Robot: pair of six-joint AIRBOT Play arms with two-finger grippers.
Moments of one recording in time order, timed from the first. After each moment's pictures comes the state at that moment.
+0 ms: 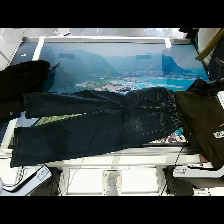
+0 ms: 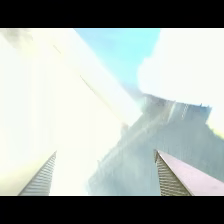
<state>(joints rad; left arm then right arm) 0.75 -1.07 1.03 1.84 -1.35 -1.70 -0.52 -1.45 1.46 -1.11 1.38 1.20</state>
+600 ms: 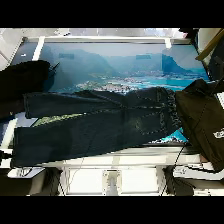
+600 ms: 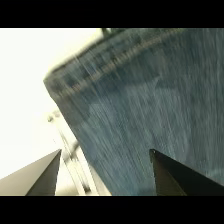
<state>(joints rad) 1.53 -1.04 0.67 1.31 -1.33 -1.30 -0.55 -1.41 1.44 -0.91 1.53 1.11</state>
